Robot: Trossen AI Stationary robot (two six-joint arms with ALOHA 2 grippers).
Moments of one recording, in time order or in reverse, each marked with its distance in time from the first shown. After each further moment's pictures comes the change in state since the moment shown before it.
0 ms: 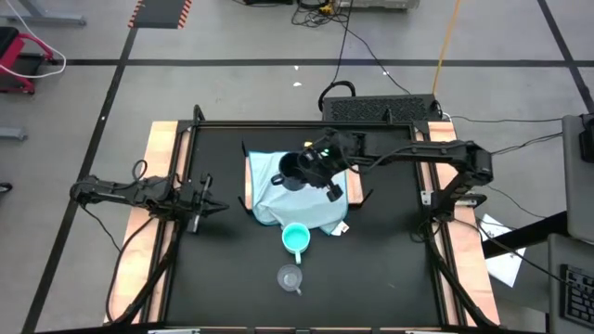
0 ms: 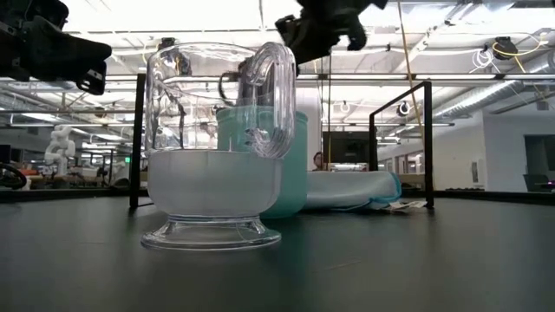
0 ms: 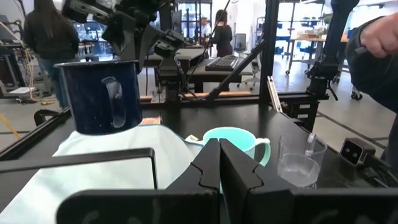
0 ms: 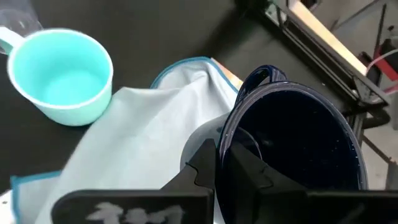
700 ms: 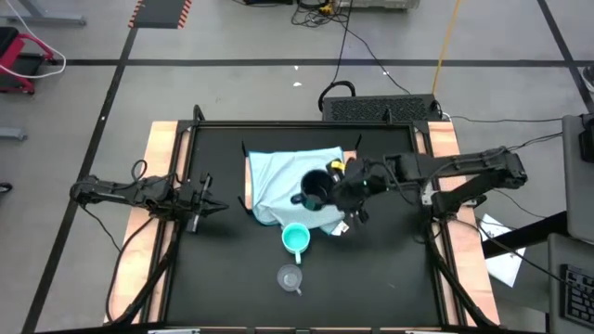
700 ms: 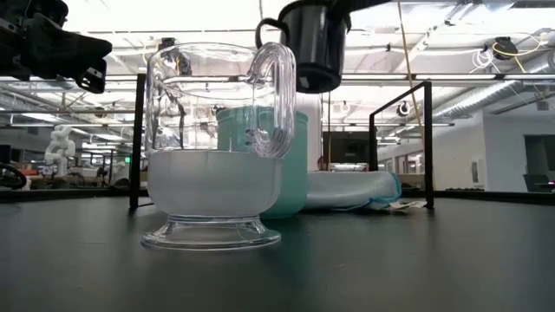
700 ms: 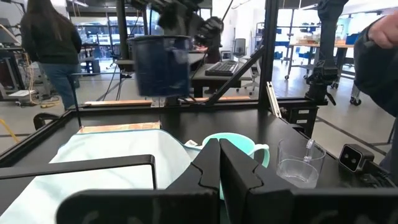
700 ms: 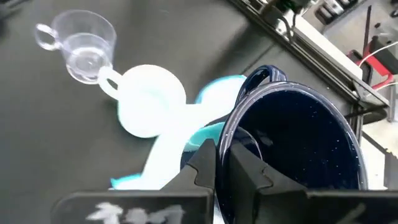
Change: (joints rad) left arm 0.000 0.000 0.000 0.024 0.001 -0.008; right arm 0.241 -0.283 -0.161 -0.065 0.183 0.229
